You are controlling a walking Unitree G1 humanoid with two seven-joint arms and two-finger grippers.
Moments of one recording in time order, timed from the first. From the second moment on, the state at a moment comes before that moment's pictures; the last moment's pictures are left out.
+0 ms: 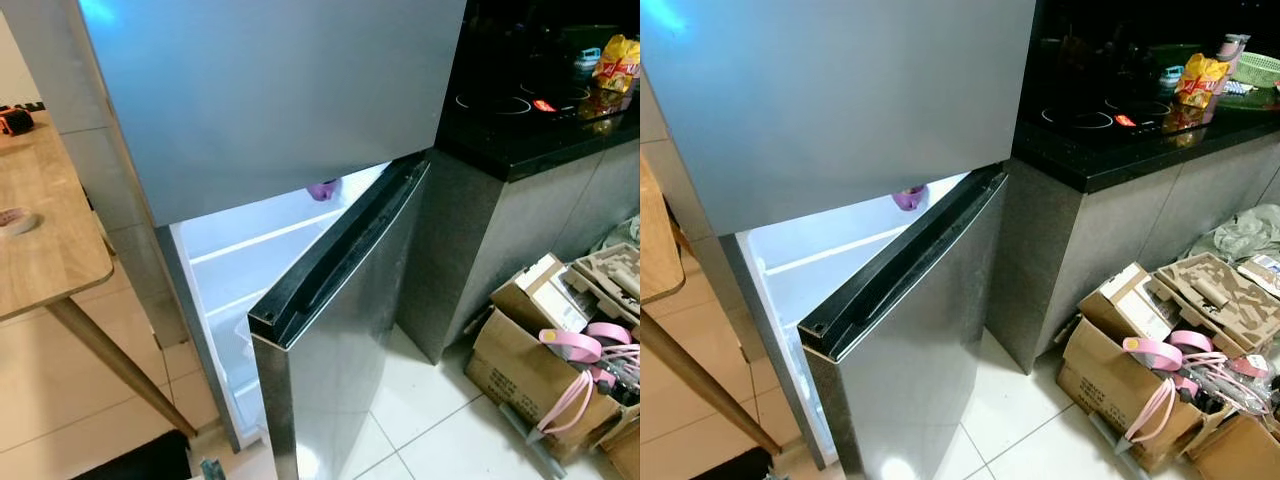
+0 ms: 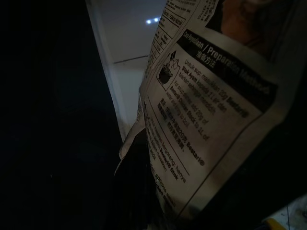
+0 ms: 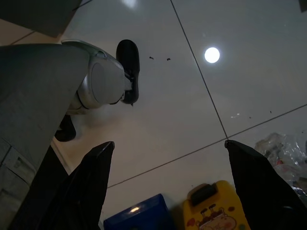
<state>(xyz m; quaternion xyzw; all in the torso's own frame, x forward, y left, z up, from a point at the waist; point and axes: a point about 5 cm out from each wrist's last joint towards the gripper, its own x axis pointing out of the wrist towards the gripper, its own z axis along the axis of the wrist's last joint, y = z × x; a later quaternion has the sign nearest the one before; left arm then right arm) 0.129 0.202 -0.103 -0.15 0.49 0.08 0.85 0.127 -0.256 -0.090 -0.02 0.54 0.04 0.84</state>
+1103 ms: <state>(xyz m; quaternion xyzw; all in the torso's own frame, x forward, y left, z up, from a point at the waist) 0.134 0.202 -0.101 -0.15 0.48 0.08 0.86 0.125 -0.257 -0.090 -0.02 0.55 0.04 0.84</state>
